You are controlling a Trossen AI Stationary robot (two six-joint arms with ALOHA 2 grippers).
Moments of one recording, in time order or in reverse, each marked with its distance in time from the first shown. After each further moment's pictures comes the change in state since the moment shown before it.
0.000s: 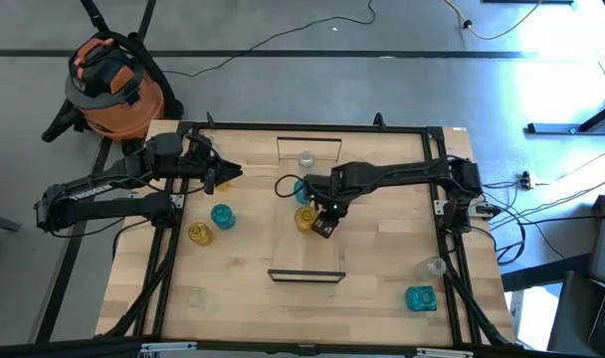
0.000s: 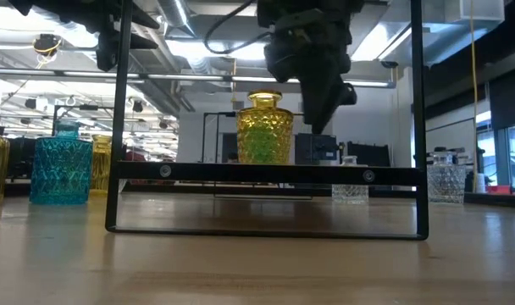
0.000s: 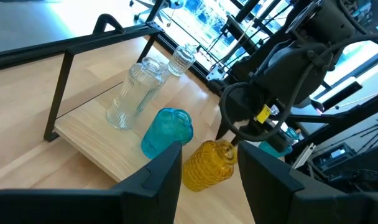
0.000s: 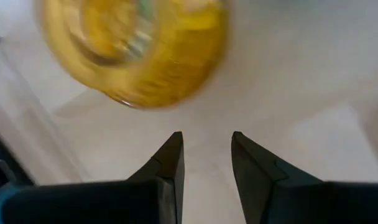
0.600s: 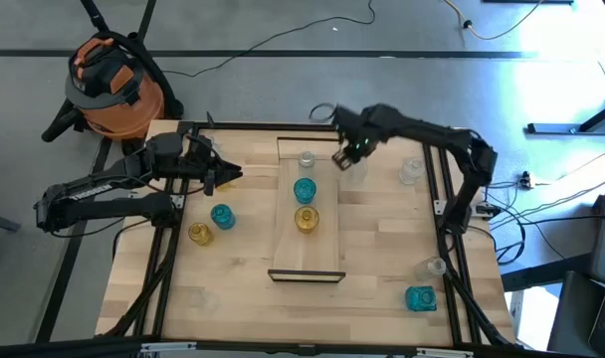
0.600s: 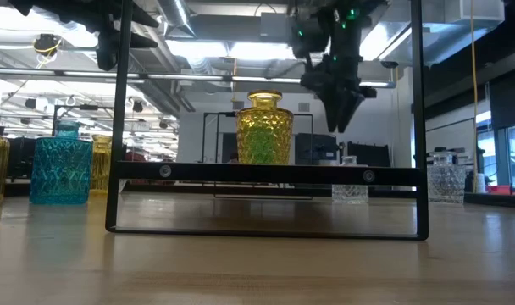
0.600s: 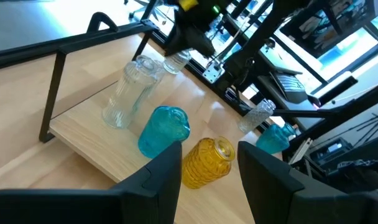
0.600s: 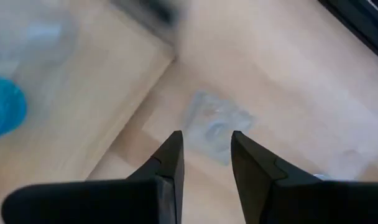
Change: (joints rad) left arm 0.000 0.000 0.000 0.000 0.019 0.014; right arm -0.440 -0.107 0.001 -0.140 0.294 -0.098
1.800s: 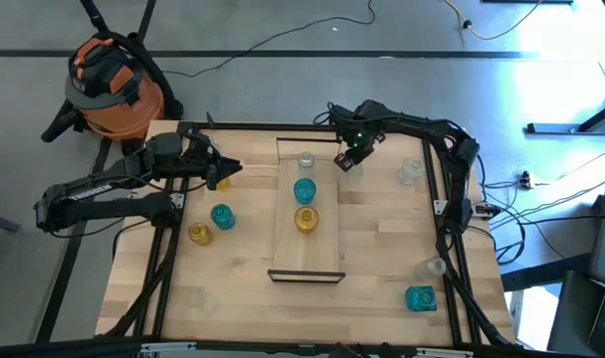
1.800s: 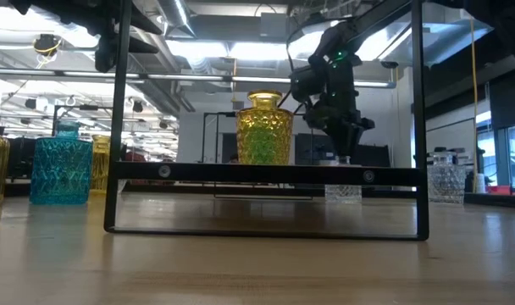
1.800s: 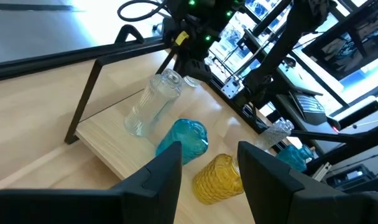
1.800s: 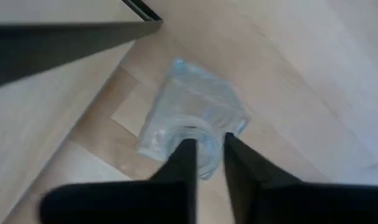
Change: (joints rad) left arm 0.000 0.000 0.000 0.000 -0.106 -0.049; right arm -0.098 0.181 -0.018 -0.031 -0.123 -0.178
